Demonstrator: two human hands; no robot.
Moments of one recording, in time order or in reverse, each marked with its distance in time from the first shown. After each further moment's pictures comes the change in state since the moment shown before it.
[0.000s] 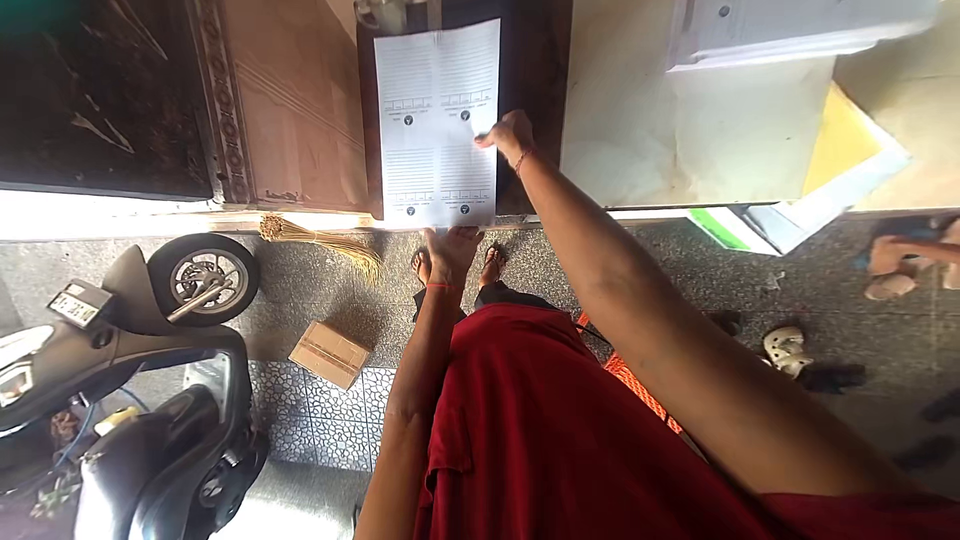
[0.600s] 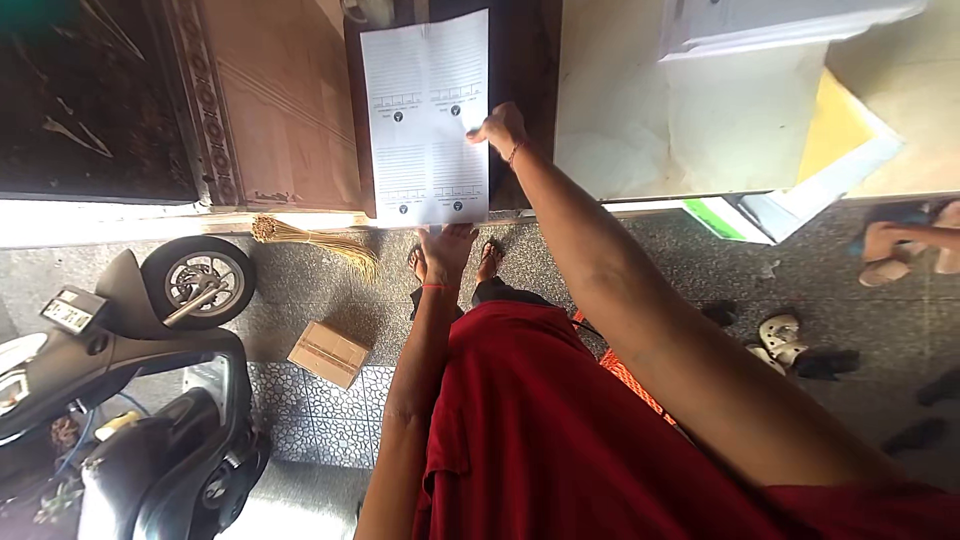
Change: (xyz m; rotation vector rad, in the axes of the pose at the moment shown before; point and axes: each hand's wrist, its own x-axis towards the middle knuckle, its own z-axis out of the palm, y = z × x) left_hand 0.006 -0.007 -0.009 -0.056 -0.022 0.011; right_hand 0.003 -0.001 -0.002 -0.043 -0.023 -0.008
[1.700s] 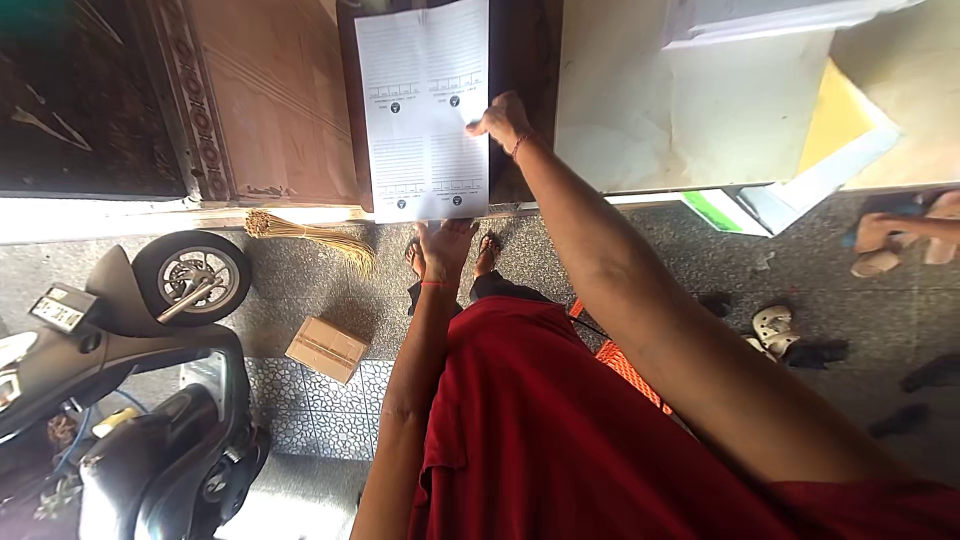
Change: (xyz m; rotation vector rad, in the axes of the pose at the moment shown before) left_hand -0.002 0.002 0.001 -0.077 0.002 -0.029; right_hand 0.003 0.007 -0.001 0.035 -0.013 -0.029
